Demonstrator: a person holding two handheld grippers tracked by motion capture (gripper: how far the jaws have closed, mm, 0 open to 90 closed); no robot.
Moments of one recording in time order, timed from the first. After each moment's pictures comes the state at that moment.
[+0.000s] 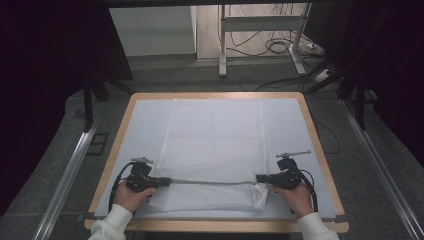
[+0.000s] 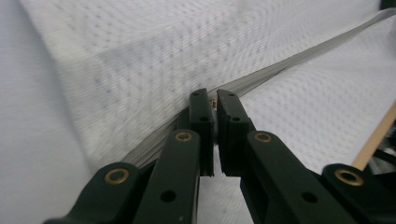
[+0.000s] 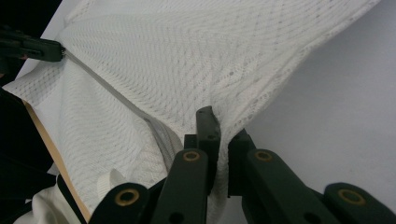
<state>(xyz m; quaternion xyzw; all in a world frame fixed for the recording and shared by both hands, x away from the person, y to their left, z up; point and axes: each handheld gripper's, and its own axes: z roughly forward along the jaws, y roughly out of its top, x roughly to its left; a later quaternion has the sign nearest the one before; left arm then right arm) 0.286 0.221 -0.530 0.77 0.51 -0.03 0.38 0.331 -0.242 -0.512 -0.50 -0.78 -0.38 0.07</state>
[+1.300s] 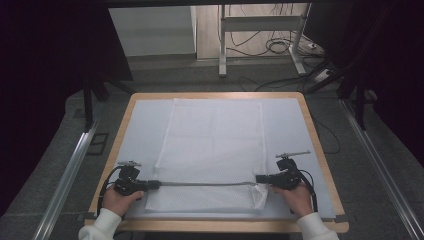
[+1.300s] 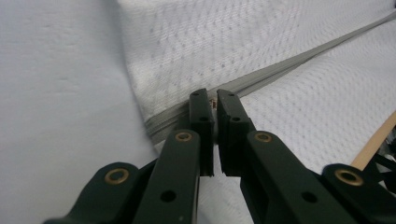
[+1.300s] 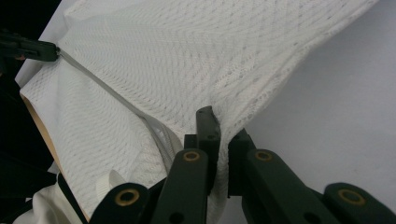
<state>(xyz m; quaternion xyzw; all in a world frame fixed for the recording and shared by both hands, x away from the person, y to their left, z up) 0.276 0.252 -0.536 0.76 0.53 -0.04 0.37 0.330 -0.240 -0.513 -0.49 -0.78 -0.38 0.07</state>
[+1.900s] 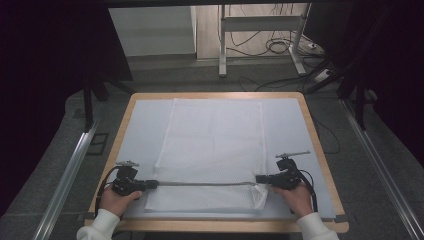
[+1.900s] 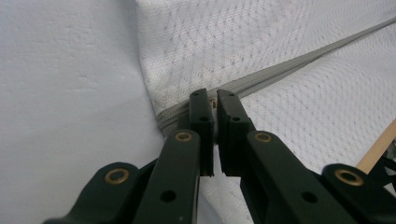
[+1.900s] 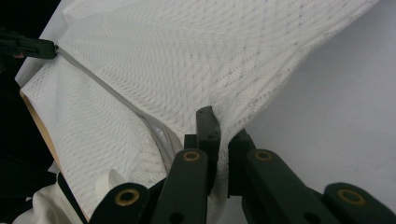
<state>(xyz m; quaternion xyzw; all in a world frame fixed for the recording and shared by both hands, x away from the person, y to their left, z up) 0.274 0.256 -0.535 0.76 0.53 -0.03 0.37 0.330 -0.241 -0.513 -0.49 -0.78 -0.38 0.07</state>
